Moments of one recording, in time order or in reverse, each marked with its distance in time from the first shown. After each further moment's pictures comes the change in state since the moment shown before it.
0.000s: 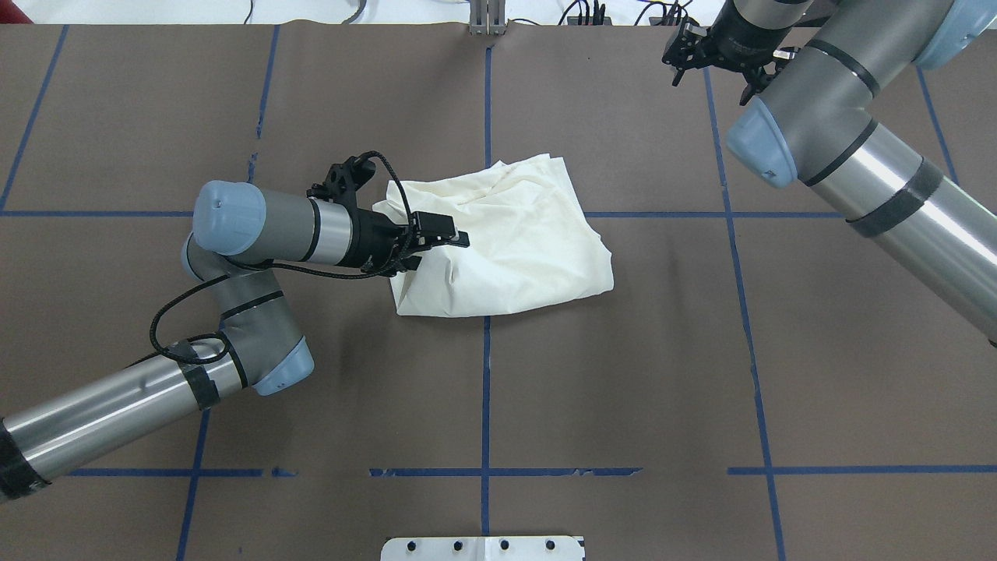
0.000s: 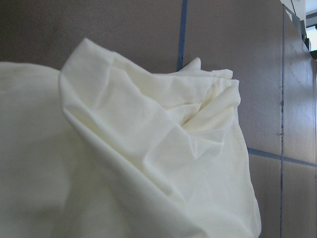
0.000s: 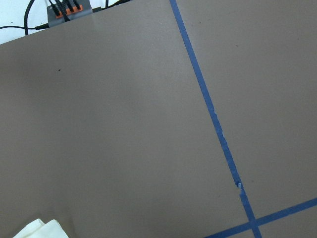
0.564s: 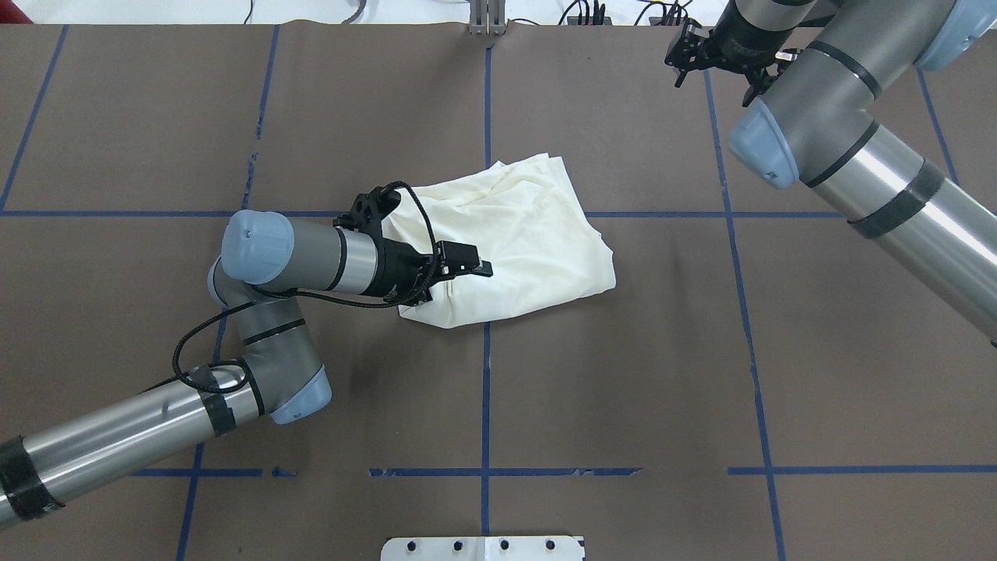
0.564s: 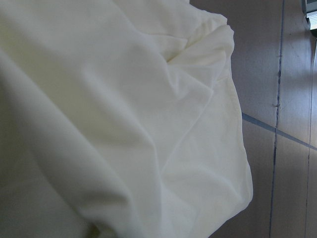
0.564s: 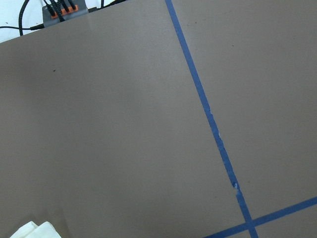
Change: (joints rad) left arm 0.068 -0.007 -0.021 0.009 0.014 -0.045; right arm 0.001 -0.007 0.000 -0.001 -0.003 0.001
